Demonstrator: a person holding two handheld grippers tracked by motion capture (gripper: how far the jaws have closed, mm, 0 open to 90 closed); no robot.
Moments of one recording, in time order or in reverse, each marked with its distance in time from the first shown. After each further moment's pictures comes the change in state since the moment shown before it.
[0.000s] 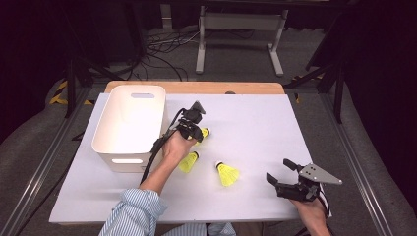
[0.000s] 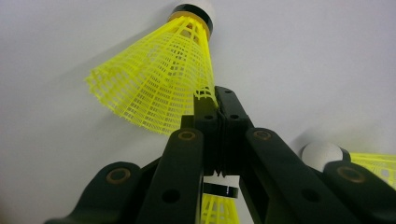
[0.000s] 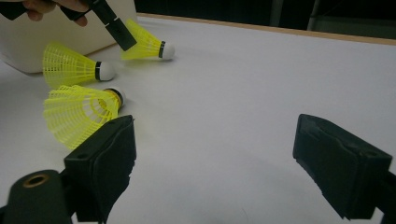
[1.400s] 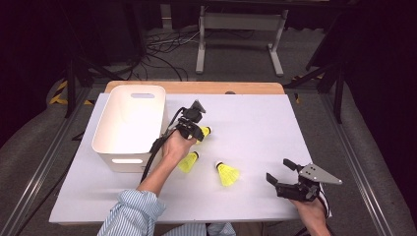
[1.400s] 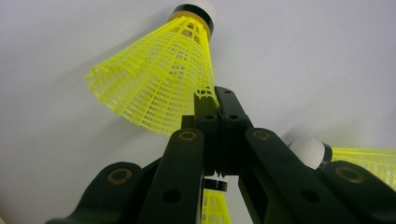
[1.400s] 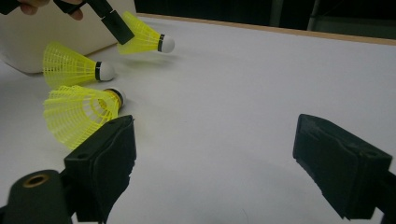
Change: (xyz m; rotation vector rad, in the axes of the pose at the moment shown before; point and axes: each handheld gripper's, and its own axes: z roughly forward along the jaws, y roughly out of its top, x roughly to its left) left arm -0.005 -0.002 -0.010 -0.035 -0.019 0.019; right arm 0.000 0.000 0.000 0.000 0.000 0.001
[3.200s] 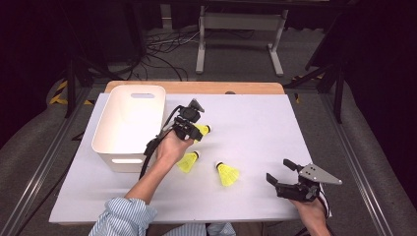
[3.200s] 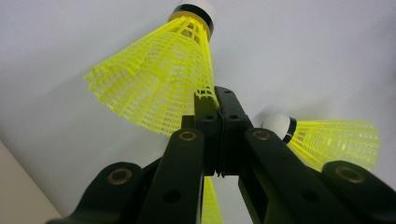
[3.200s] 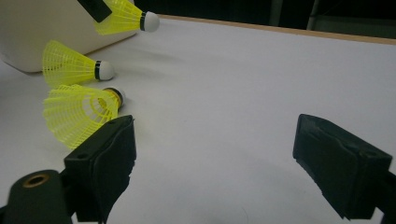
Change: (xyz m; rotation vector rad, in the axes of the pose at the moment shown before) left arm -0.017 -0.012 -0.038 -0.033 0.015 0.055; right arm 0.000 0.000 0.000 0.003 -0.002 -0.001
